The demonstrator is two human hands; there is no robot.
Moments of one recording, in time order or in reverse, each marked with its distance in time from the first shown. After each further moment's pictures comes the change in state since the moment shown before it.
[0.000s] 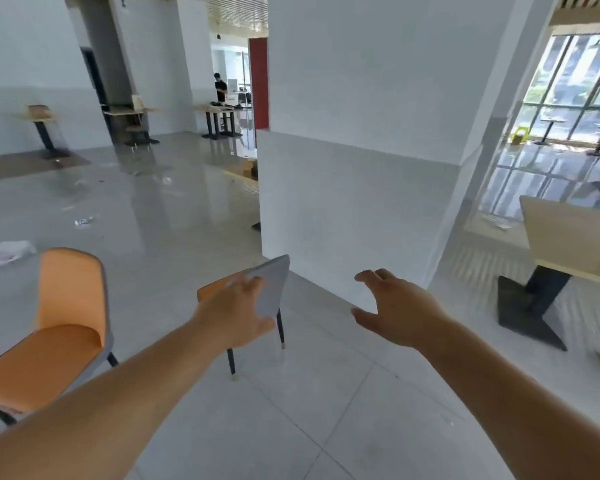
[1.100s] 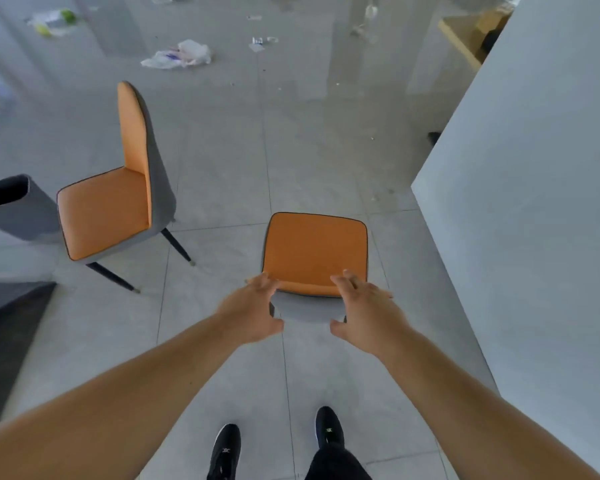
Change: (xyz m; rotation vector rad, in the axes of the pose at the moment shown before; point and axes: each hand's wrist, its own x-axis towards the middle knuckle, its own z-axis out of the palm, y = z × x) left_hand 0.488 -0.205 0.279 -0.307 -0.326 -0.783; right_hand 0.661 0.032 0.398 0.025 -0.591 -0.678
